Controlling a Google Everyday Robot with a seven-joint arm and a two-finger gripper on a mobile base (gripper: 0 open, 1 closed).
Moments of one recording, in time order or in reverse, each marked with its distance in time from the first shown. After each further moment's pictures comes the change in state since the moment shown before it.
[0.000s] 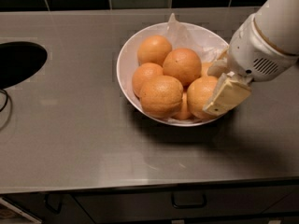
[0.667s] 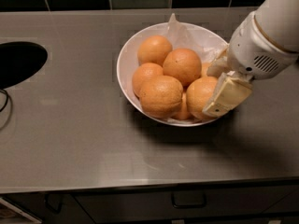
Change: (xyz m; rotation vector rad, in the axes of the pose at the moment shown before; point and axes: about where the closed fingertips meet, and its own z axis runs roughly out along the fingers) arm -0.001 -0.001 -0.002 -0.005 -0.002 0.002
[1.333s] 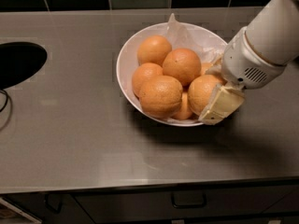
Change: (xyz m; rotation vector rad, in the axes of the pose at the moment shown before) arm 0.008 -0.004 0.026 -0.012 -0.008 0.010
